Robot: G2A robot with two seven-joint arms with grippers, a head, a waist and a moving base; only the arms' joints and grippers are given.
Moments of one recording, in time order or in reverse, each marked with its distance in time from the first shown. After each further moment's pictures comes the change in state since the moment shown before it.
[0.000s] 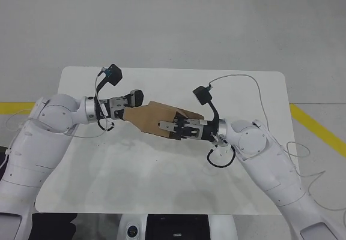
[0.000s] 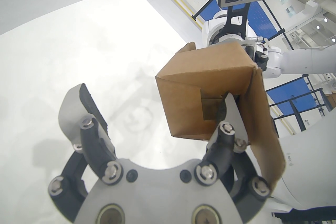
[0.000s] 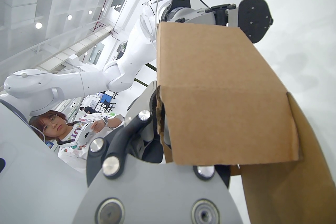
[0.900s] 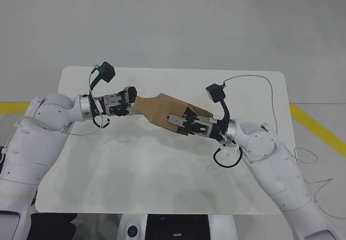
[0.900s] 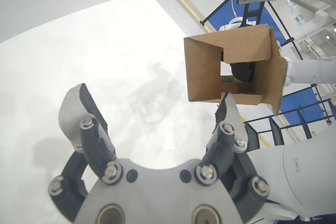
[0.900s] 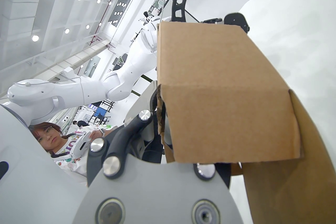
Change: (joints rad) left arm -0.020 0.004 -0.005 0.077 0.025 -0.028 0.024; right arm -0.062 0.017 0.075 -0.049 -0.024 0.005 -0.056
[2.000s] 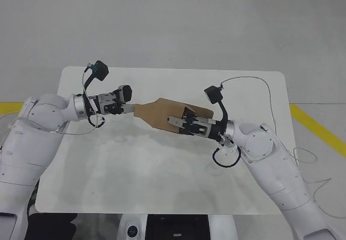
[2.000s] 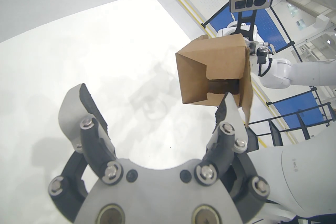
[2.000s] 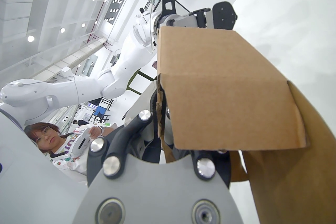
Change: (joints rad) left arm 0.019 0.020 -0.044 -0.003 -0.020 0.019 0.003; right arm -0.004 0.002 0.004 0.028 -0.018 0.015 0.018
